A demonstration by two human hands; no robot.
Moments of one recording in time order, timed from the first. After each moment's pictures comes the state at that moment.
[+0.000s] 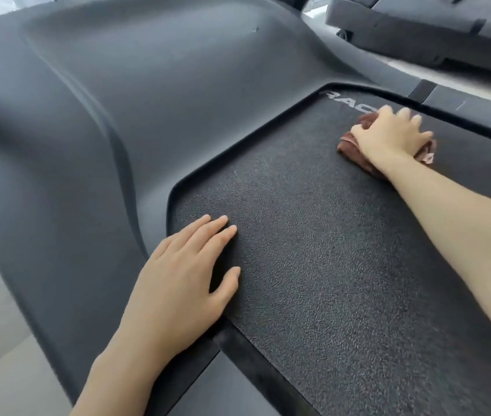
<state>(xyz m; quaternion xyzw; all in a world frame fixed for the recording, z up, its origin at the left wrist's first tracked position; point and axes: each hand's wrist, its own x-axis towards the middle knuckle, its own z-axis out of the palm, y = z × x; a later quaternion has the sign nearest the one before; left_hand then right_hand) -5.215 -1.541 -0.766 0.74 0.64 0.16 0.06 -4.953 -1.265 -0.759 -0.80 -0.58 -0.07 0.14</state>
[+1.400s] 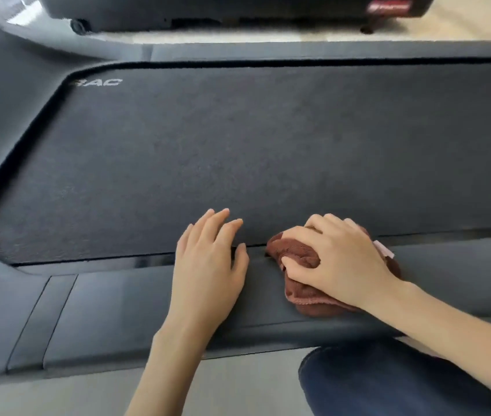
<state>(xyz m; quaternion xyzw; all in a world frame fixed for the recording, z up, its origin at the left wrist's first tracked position) -5.069 -1.685 -0.746 0.89 0.38 0.20 0.18 -4.901 -1.788 -0.738 -0.78 -0.61 0.01 0.14</state>
